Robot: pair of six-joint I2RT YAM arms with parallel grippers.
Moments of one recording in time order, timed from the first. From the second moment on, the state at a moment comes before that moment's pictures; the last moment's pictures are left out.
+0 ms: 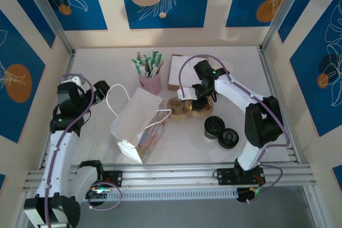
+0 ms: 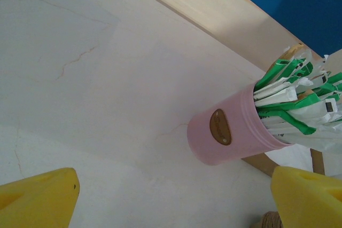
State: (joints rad) left arm 0.08 0.86 0.81 -0.46 0.22 -0.53; right arm 0.43 1.72 1.33 -0.91 -0.33 -1.29
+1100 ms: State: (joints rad) left arm 0.08 0.86 0.81 -0.46 0.22 -0.53; right arm 0.43 1.77 1.35 -0.95 -0.30 -1.29
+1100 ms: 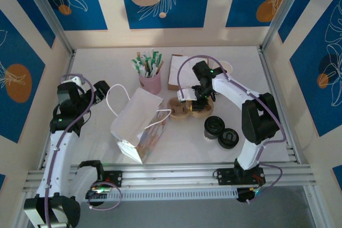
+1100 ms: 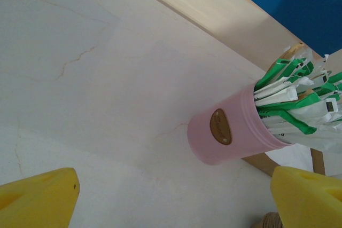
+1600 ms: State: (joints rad) left arm 0.08 0.86 0.81 -0.46 0.22 -0.53; right arm 0.43 1.75 1.36 -0.97 -0.34 -1.27
